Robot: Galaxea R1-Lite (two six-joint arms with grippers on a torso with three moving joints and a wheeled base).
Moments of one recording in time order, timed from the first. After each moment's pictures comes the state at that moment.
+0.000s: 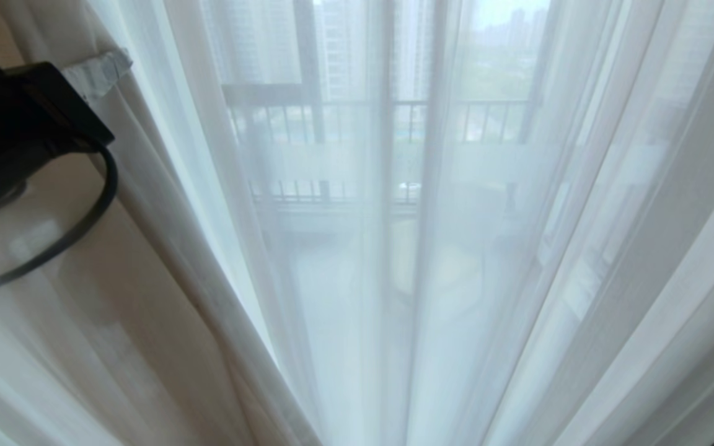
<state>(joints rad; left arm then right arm) -0.39 1.23 -0.80 -0.76 0.08 -0.07 0.00 0.00 0.00 0.00 -0.01 -0.01</state>
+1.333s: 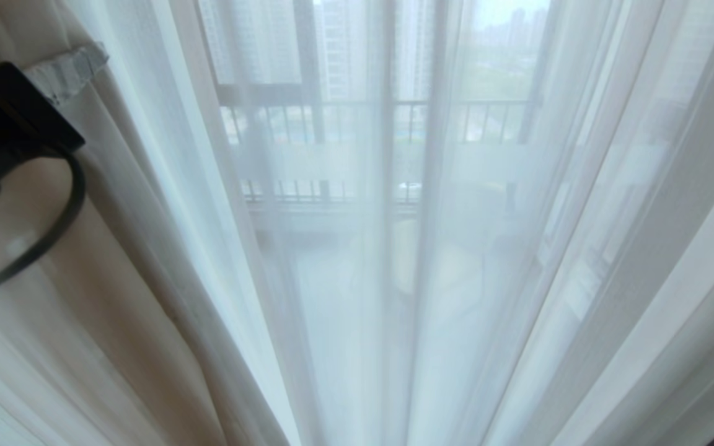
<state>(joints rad) -0.39 1.17 -0.77 -0.76 0.07 -0.05 0.00 0.00 0.00 0.00 -0.01 -0.01</state>
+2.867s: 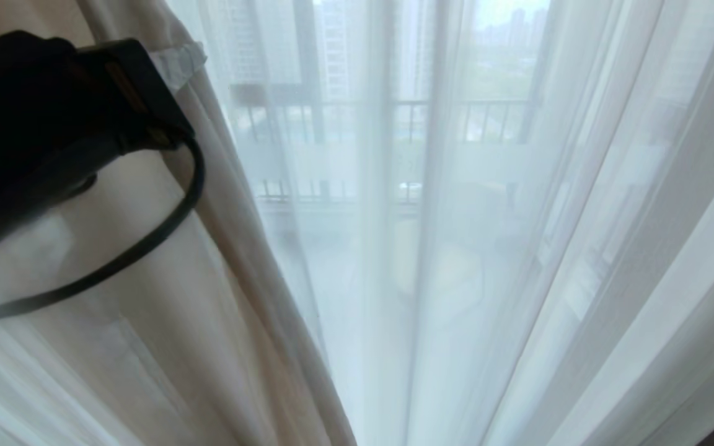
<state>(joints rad) -0.74 1.27 -0.91 -0.65 0.39 0.00 0.00 0.00 0.00 0.00 -0.01 -0.01</state>
